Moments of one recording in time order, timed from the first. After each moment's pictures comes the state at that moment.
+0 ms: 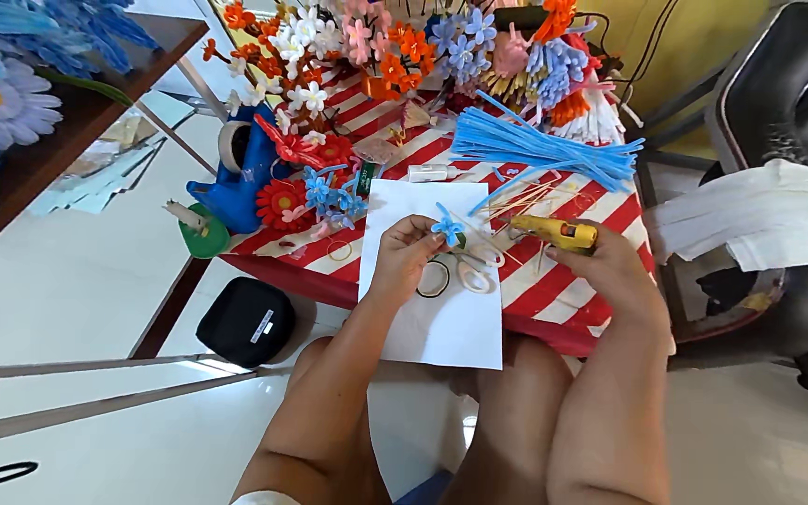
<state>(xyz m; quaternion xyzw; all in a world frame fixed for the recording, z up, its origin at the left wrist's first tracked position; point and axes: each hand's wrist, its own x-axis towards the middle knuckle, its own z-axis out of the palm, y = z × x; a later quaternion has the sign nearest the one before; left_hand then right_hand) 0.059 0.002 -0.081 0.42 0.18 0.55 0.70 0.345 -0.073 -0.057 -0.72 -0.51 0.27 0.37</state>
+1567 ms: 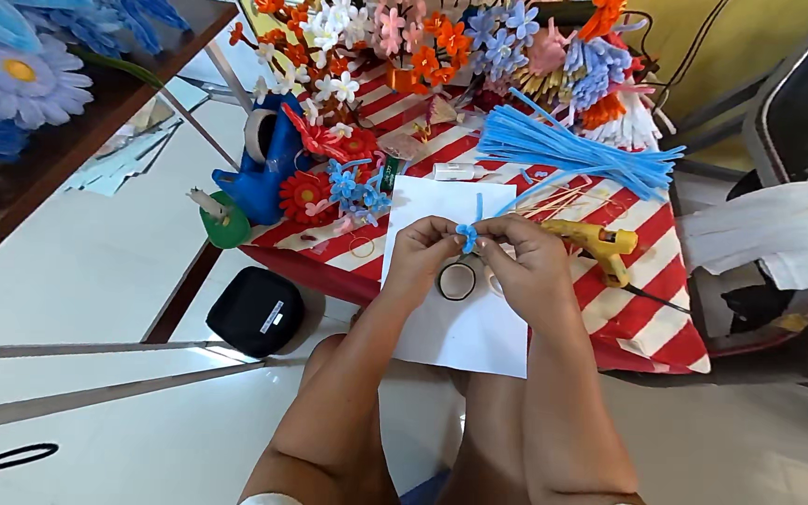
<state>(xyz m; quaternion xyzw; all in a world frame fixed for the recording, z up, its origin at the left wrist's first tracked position) 0.041 0.003 -0.073 0.45 0.24 0.53 0.67 0.187 -0.049 -0.025 -0.54 -0.63 0.21 0.51</state>
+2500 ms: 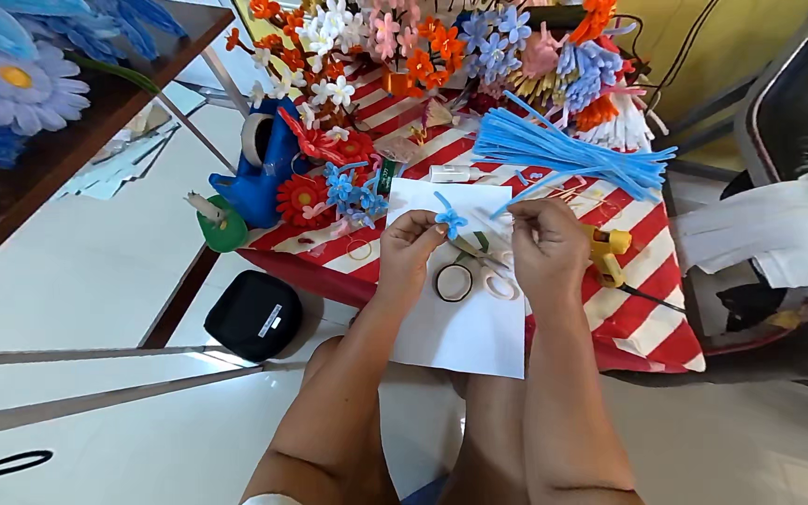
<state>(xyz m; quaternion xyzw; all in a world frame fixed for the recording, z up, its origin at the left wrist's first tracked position) 0.043 0.007 -0.075 0.42 0.23 0.61 0.63 0.211 -0.034 -0.039 -0.58 -0.62 0.02 0.54</state>
